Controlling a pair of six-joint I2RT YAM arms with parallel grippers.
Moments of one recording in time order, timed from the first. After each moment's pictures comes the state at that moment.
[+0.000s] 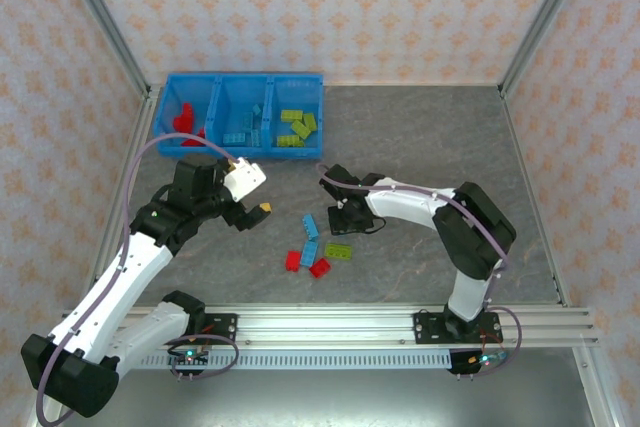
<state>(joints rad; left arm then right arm) -0.33 0.91 0.86 -0.63 0.18 0.53 0.78 1.78 1.11 -0.66 -0.04 0.59</state>
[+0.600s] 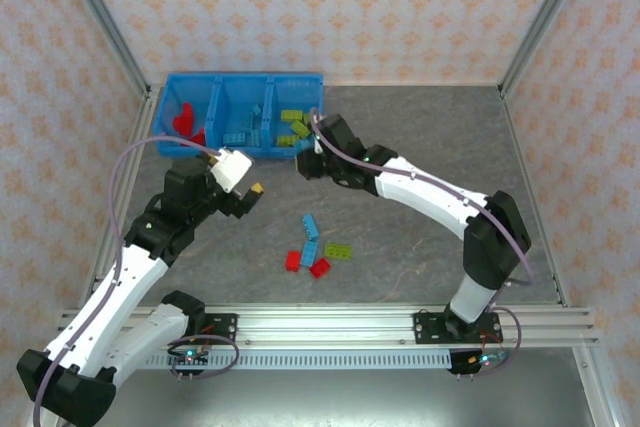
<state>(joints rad) -0.33 0.83 0.81 -0.46 -0.10 0.36 0.78 1.72 1.43 -0.36 -0.02 0.49</state>
